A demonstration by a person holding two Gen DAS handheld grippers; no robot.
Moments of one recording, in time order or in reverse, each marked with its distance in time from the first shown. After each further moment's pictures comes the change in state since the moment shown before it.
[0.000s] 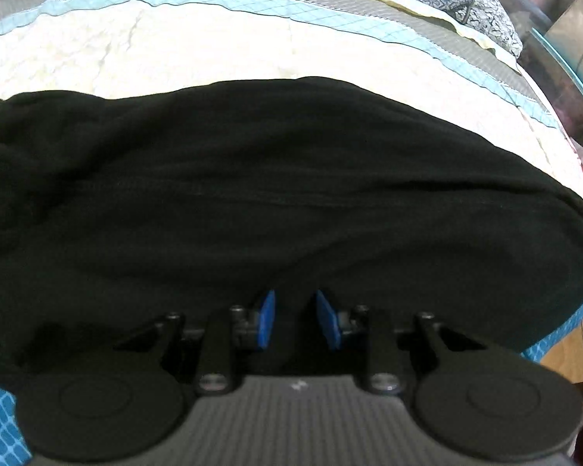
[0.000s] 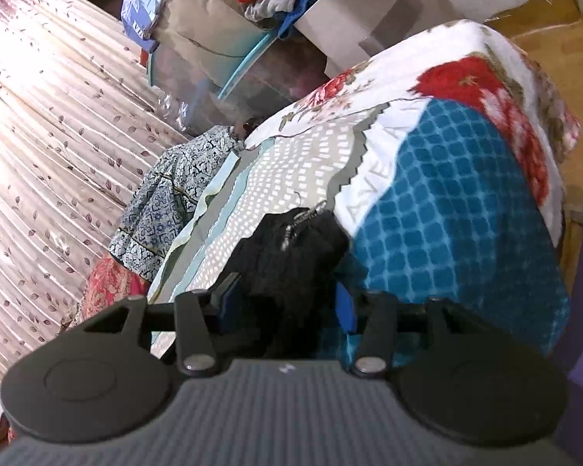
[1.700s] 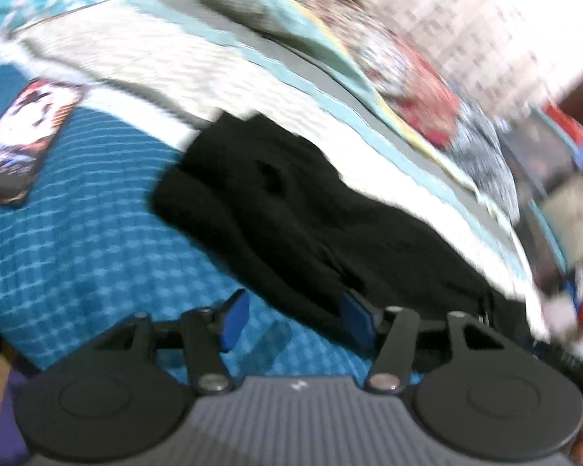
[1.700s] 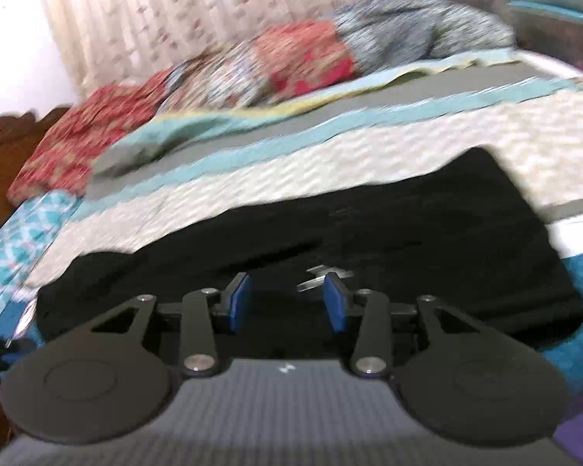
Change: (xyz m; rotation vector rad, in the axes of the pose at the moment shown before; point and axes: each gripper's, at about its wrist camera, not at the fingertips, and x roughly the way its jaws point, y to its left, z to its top) left arm -0.133 0.215 -0.099 -0.386 -0.372 -0.136; right arm -0.034 0.237 -0.220 -0.754 0.531 0.284
